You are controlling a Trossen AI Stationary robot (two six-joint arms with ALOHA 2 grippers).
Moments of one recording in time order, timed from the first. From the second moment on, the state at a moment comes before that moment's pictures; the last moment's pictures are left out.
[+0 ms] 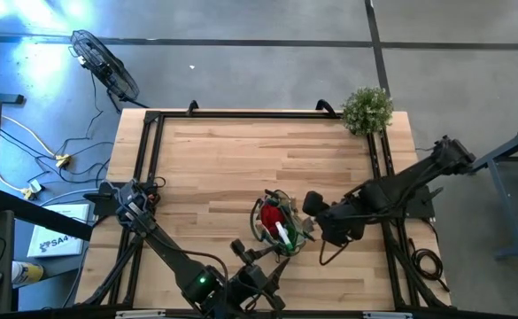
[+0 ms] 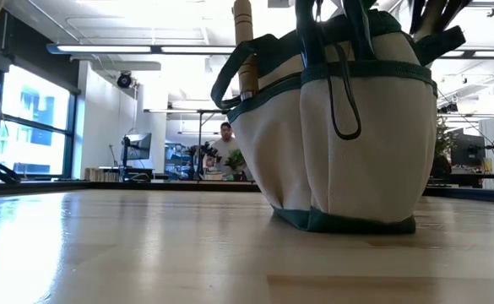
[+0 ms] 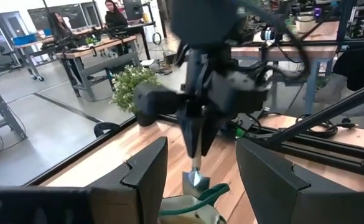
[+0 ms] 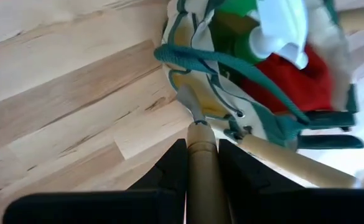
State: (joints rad) left arm -0.73 2.18 2.18 -0.53 -1.39 -0.45; right arm 0.47 1.42 1.29 -1.06 0.19 -0.73
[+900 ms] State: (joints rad) left arm -0.73 2.18 2.18 -0.67 -1.28 -0.61; right arm 0.43 1.63 1.29 -1.00 0.15 -0.73
